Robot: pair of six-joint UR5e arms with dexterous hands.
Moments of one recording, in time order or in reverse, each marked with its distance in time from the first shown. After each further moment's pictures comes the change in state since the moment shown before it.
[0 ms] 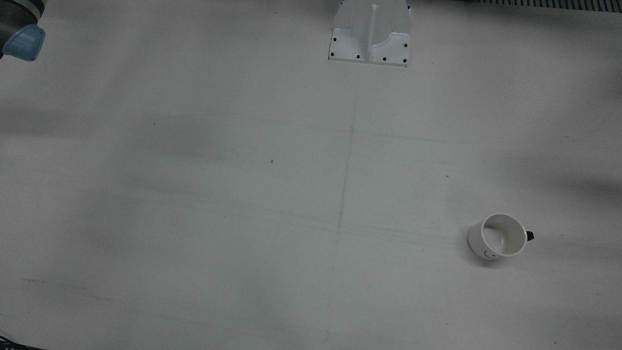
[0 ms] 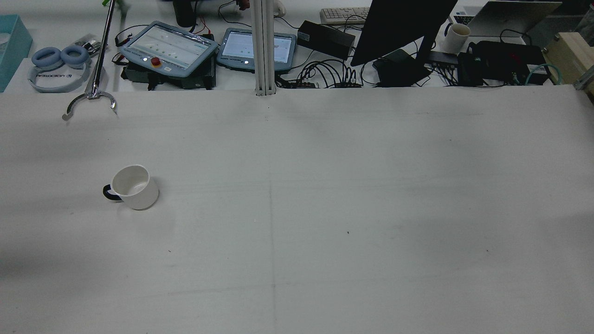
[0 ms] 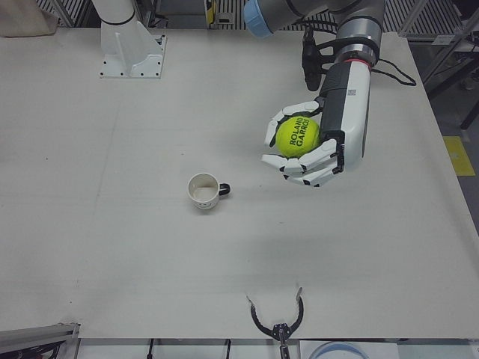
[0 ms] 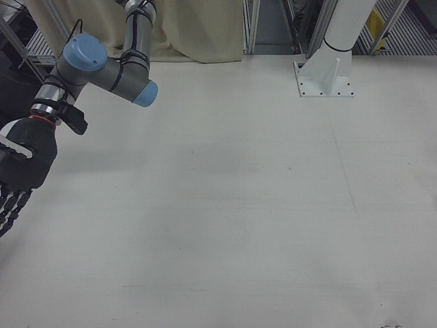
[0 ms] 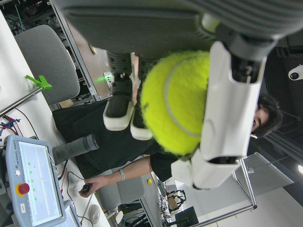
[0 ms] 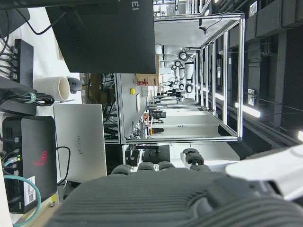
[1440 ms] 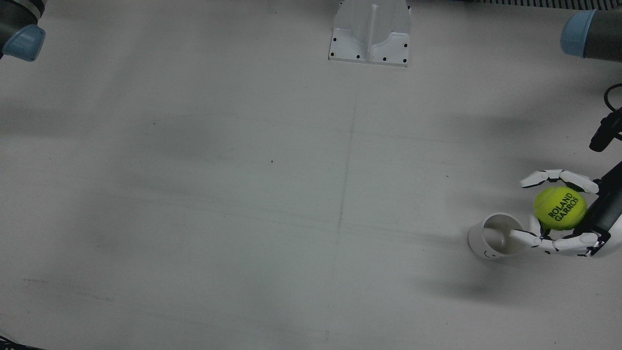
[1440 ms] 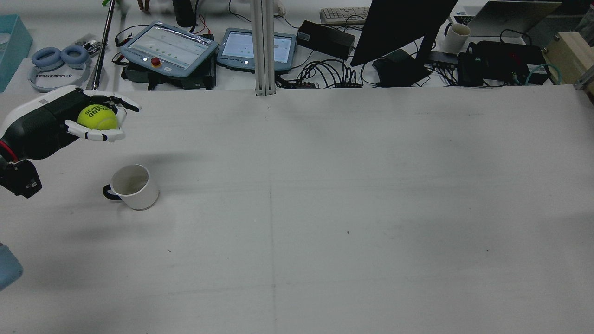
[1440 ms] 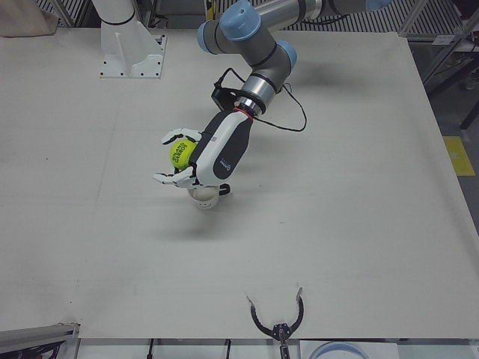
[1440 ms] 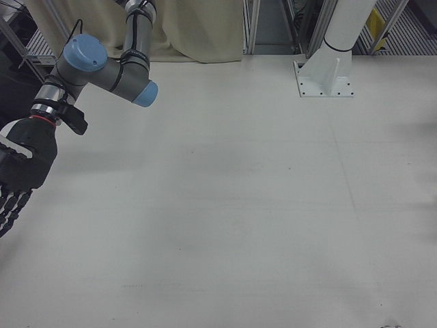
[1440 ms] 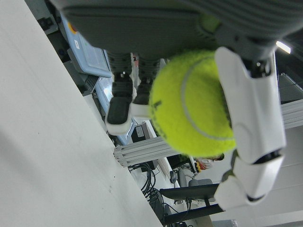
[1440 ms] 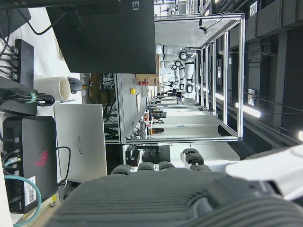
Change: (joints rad) left arm 0.452 -0.003 0.024 -0.066 -0.108 0.033; right arm -0.001 0.000 0.000 0.000 0.000 0.000
